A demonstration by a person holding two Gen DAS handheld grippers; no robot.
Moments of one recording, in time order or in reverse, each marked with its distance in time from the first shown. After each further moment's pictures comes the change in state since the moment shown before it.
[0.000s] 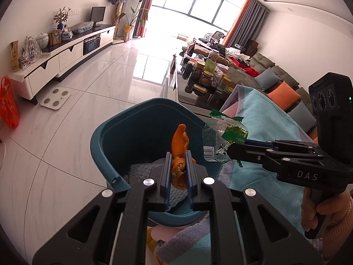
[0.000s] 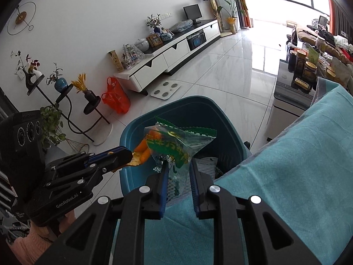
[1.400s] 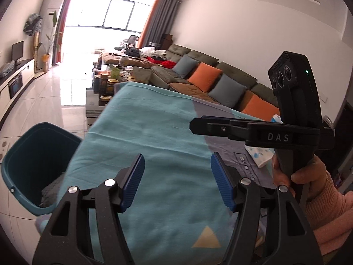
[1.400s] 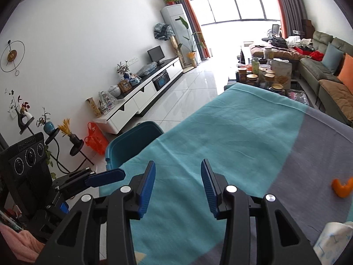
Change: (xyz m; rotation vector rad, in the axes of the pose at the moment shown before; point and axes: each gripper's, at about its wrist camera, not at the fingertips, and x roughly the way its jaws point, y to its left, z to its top) left arm -0.033 -0.196 -0.059 0.370 -0.018 -0.458; right arm -0.192 -0.080 -0.126 0.177 -0.306 -0.164
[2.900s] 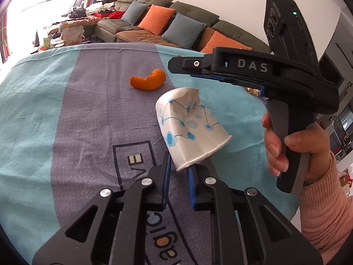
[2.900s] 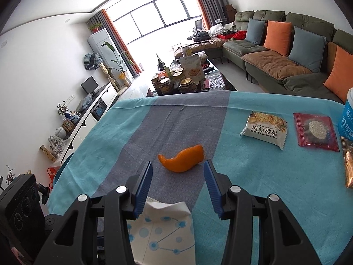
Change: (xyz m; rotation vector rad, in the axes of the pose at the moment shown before) left arm 0.170 -0.163 -0.008 0.162 0.375 -0.188; right arm -0.093 -0.197 -0.048 0.339 -0.080 -0.291
